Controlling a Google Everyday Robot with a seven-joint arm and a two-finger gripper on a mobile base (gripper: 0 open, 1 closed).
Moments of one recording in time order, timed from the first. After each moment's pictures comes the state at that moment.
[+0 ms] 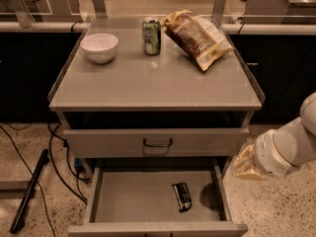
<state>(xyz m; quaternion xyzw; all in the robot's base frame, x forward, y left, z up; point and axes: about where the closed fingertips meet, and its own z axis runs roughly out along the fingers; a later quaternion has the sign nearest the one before) 0.412 -0.225 0.722 -0.62 0.76 0.09 0.18</state>
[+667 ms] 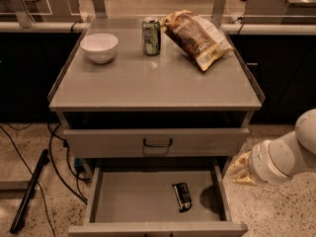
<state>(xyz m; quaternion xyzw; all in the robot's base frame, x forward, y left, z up) 0.417 -0.225 0.685 -0.64 0.73 0.09 0.21</state>
